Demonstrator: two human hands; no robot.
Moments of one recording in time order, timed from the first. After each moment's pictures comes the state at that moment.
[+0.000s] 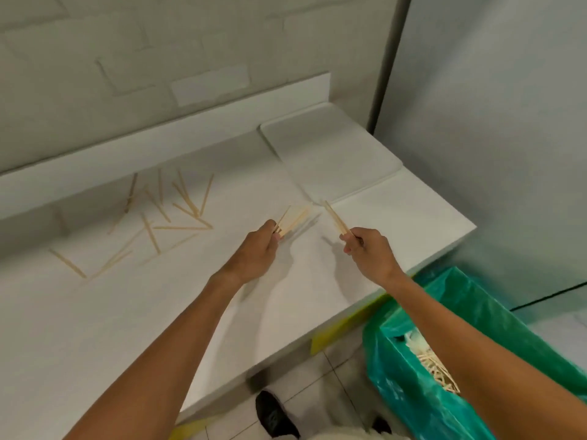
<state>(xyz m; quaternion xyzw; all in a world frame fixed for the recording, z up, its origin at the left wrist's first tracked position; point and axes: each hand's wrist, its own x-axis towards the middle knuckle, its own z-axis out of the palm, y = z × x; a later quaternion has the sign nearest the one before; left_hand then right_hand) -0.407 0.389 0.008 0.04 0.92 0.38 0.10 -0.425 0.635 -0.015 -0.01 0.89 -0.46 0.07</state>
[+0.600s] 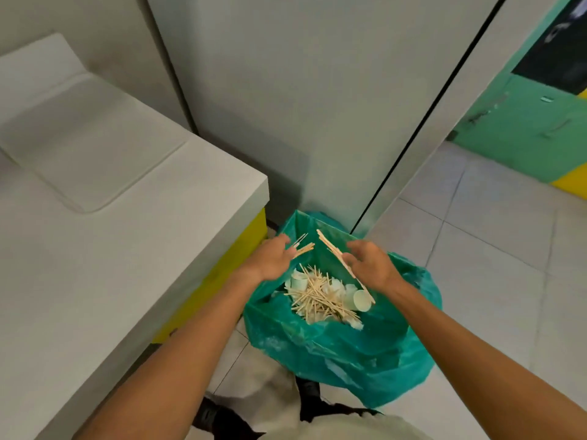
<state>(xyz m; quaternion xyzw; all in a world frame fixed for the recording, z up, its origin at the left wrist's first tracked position) -0.395 0.775 -0.084 0.21 0.89 0.26 0.31 -0.284 0.975 -0.074 0.25 0.89 -0.35 0.14</state>
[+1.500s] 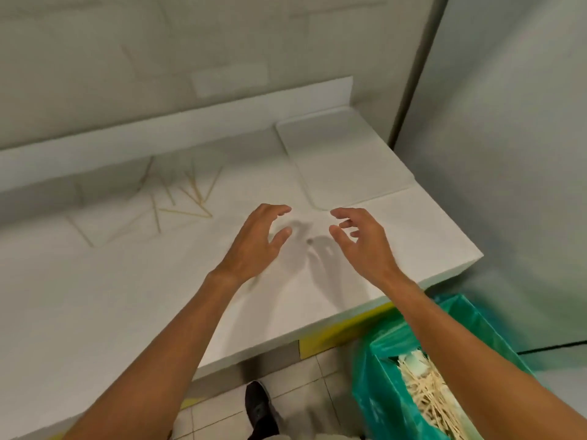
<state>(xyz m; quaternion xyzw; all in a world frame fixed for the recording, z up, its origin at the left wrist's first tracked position) -0.401 0.435 0.018 0.04 0.92 0.38 -0.07 -0.440 0.658 0.016 -0.14 0.85 -0.51 0.01</state>
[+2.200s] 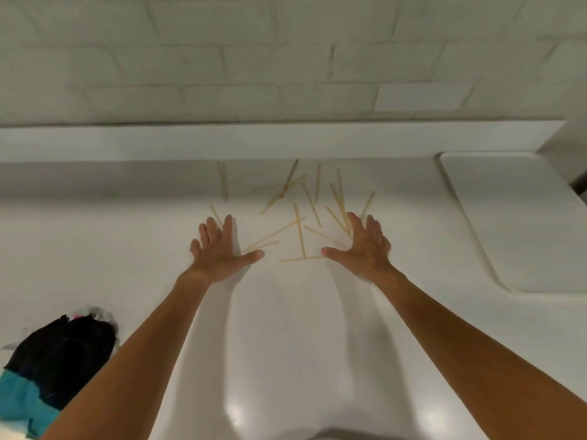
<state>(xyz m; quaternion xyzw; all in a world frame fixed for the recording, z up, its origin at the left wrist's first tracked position) -0.343 0.075 -0.036 -0.35 0.91 0.20 0.09 -0.504 0.323 -0.034 -0.20 0.94 -0.23 0.17</state>
